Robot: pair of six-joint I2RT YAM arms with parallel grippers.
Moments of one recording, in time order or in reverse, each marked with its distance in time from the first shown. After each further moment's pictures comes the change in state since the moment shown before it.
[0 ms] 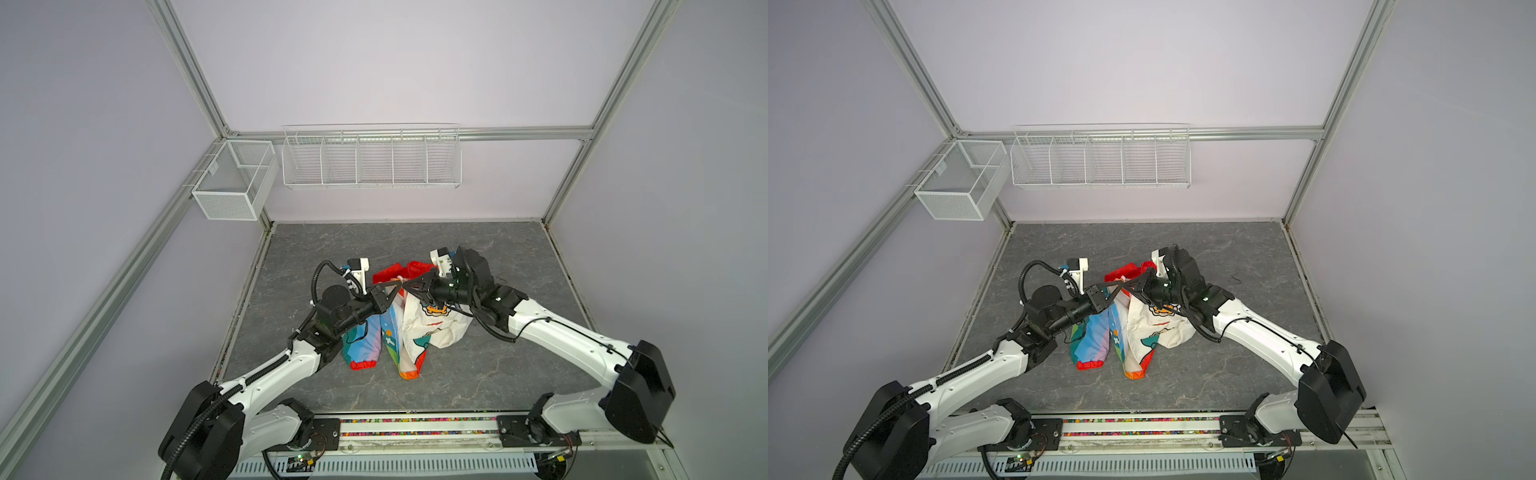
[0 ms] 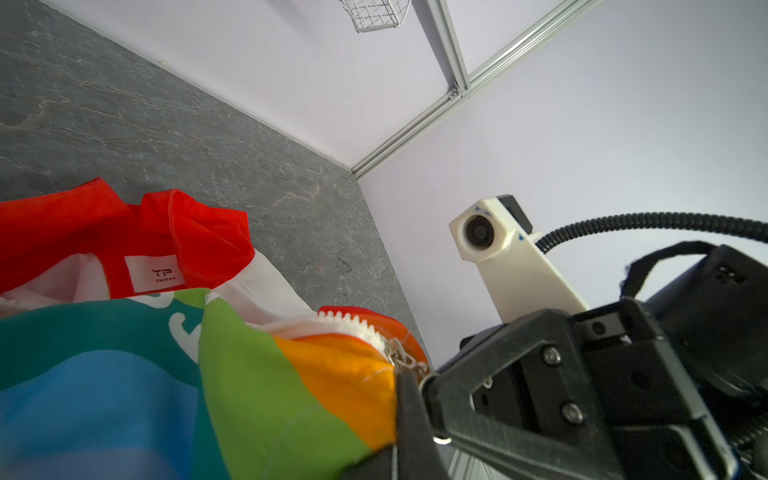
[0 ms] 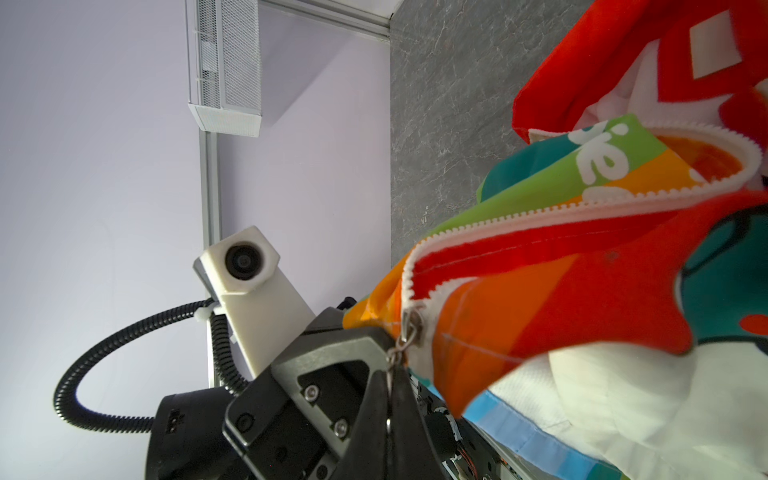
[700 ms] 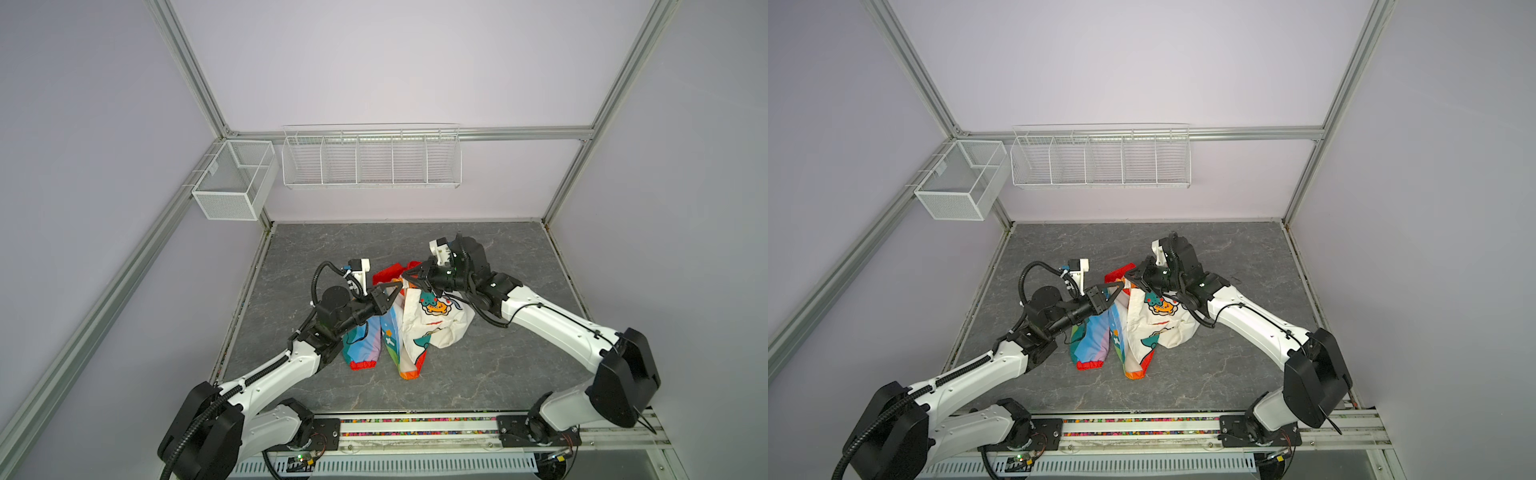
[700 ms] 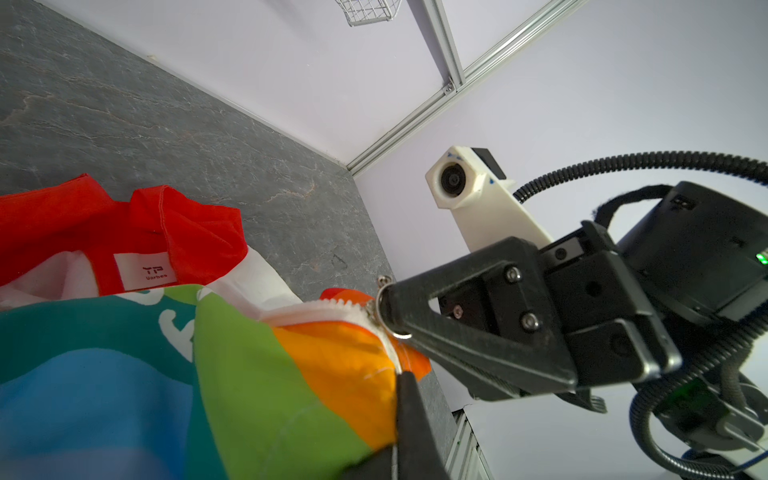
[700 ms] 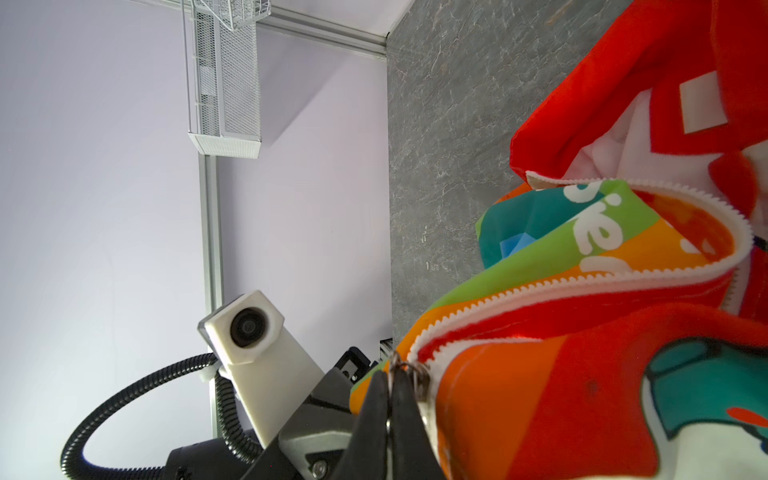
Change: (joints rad) left arm -0.005 -0.004 -0.003 0.006 0.008 0.001; right arm -0.065 0.106 0.107 -0.031 -0.042 -0.023
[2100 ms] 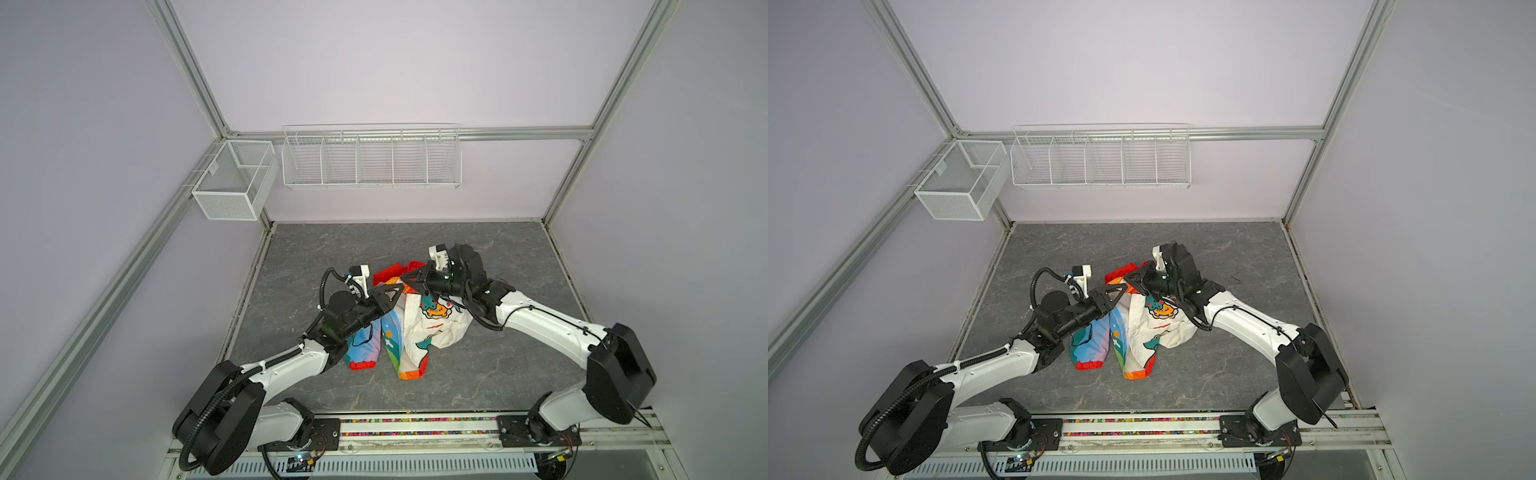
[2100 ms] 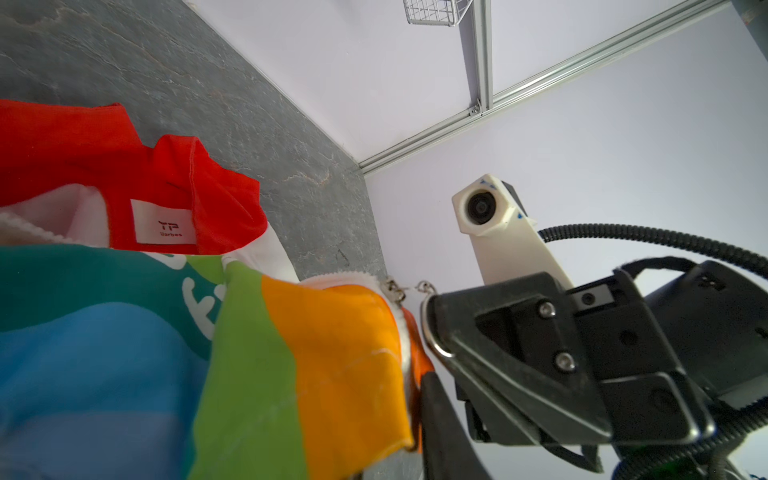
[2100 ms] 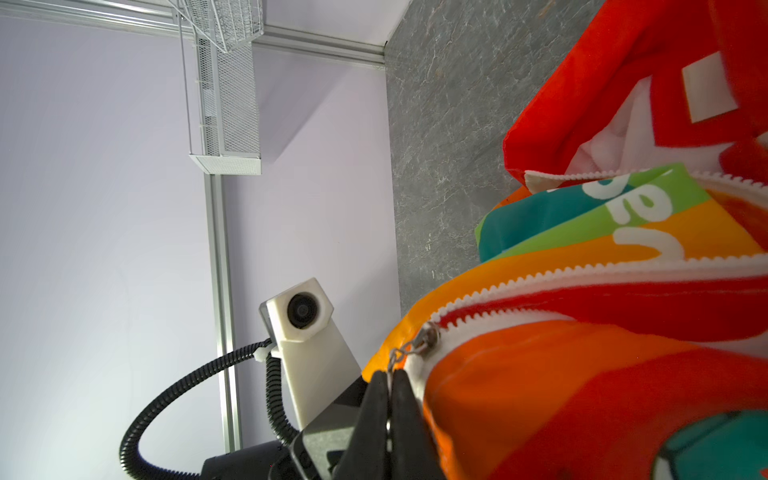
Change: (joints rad) left arm -0.008 0.119 -0.064 0.170 -0.063 -0.189; right arm 0.014 0.006 -0.110 0.172 0.014 0.096
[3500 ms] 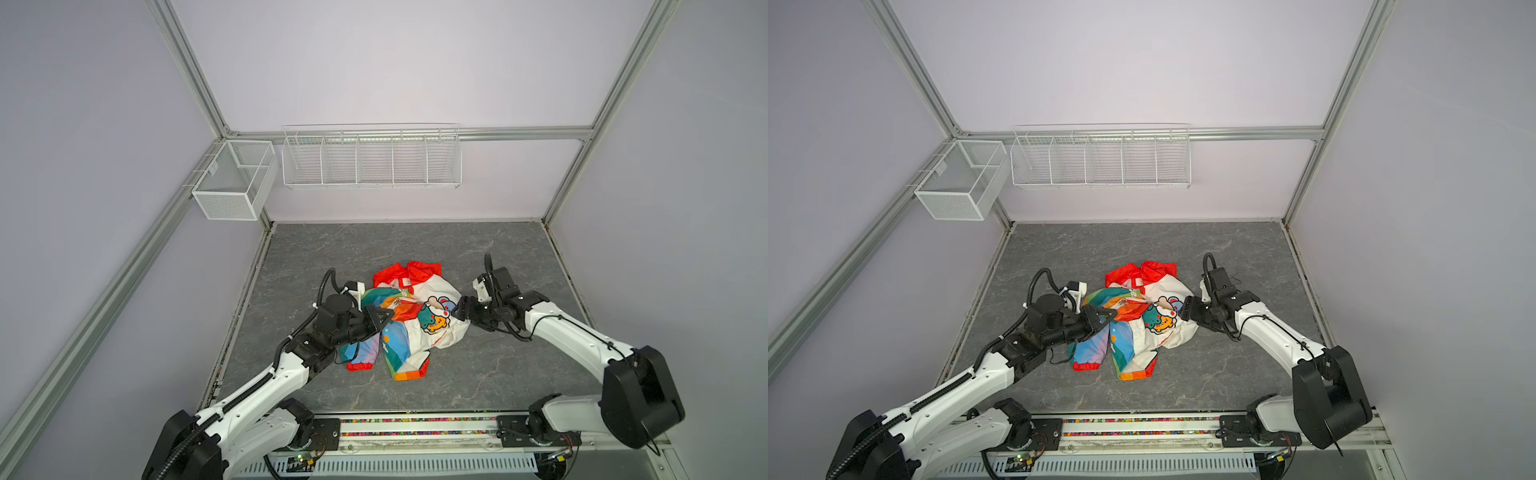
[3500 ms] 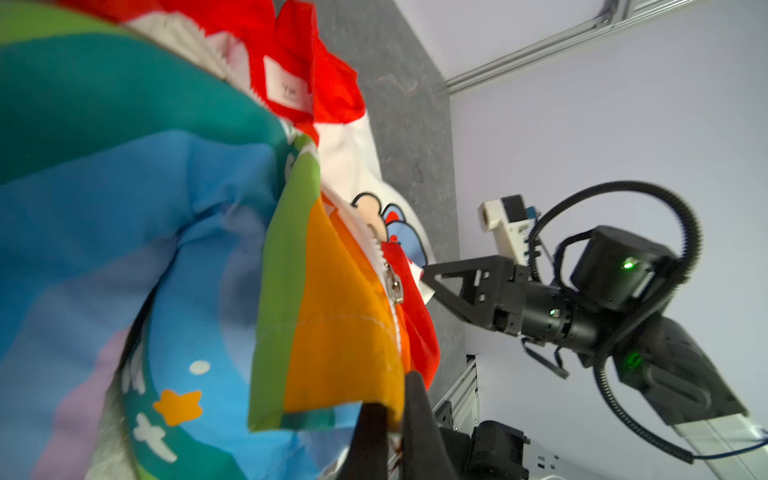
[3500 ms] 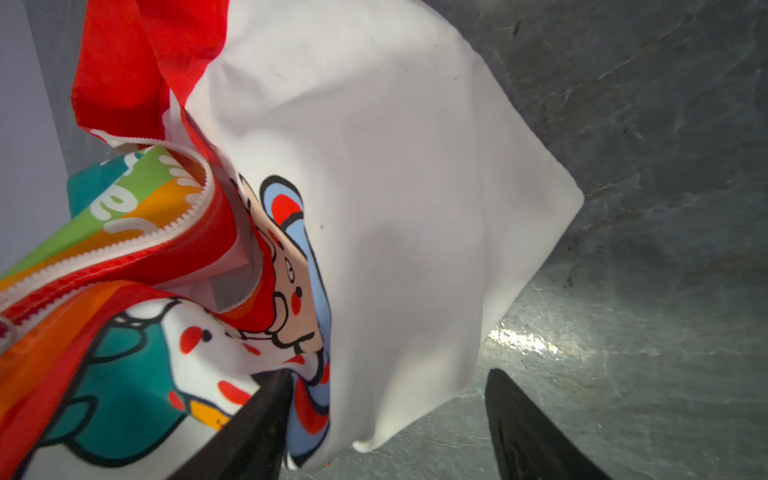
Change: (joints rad) left arm -0.003 -0.272 0.037 -0.702 0.074 0.034; right arm -0.274 -0.130 -0.194 -0.612 0.153 -0.658
